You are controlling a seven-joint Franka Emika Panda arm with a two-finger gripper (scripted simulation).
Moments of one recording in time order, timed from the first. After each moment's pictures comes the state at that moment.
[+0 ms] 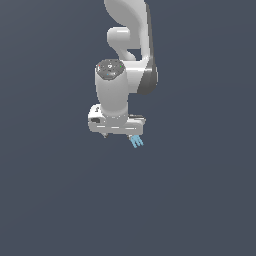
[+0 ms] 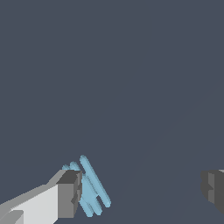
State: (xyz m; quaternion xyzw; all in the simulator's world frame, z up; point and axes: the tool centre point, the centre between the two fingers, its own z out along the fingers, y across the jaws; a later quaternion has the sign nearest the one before) arm -0.003 -0.043 0.168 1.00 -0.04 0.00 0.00
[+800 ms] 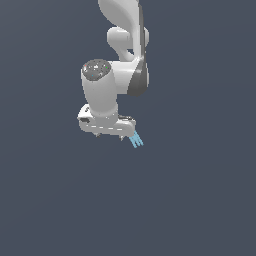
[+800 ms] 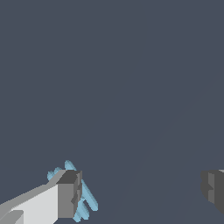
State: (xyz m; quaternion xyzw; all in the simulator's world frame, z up) arm -0.001 -0.076 0.168 1.00 -0.07 0.00 0.00
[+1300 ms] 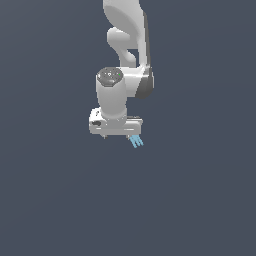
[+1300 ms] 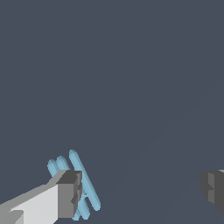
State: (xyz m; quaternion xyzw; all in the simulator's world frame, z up) arm -0.018 -0.050 0.140 1.00 -0.01 0.00 0.00
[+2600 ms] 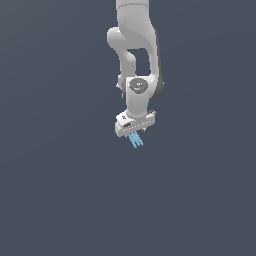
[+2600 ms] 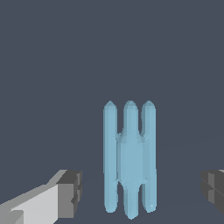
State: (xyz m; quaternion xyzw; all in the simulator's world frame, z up) arm -0.099 0.037 0.060 0.98 0.21 0.00 0.00
